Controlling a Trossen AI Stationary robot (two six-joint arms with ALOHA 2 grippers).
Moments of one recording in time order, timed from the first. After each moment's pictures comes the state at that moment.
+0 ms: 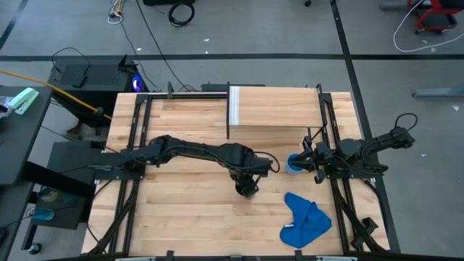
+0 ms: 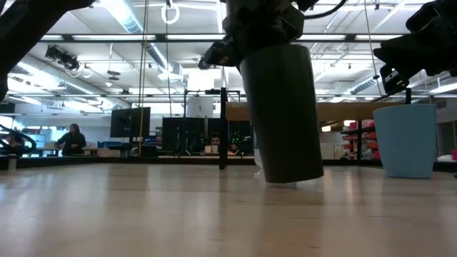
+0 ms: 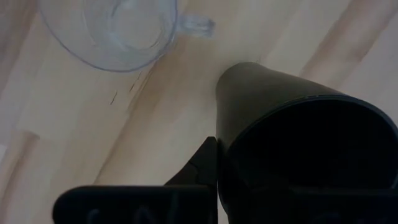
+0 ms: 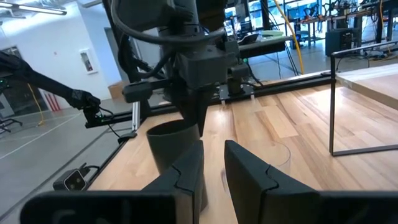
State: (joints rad) left arm -0.15 2.35 2.32 -1.36 0.01 -0.68; right arm 0.29 0.06 0.01 0.05 0.17 0.22
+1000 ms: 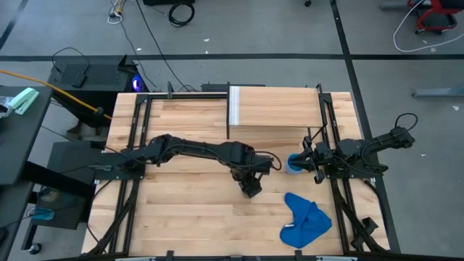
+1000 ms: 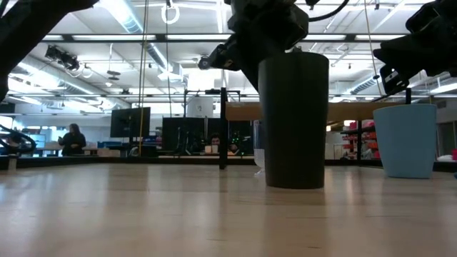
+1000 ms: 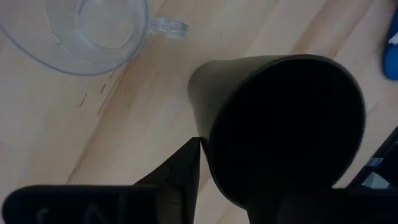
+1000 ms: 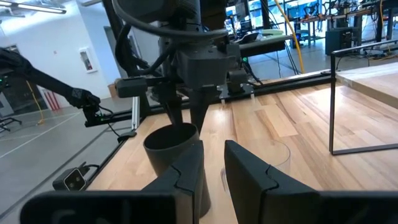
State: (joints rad) left arm -0.14 2.34 2.32 -1.30 0.10 -0.71; right arm 0.29 0.07 0.01 0.05 0.17 0.22
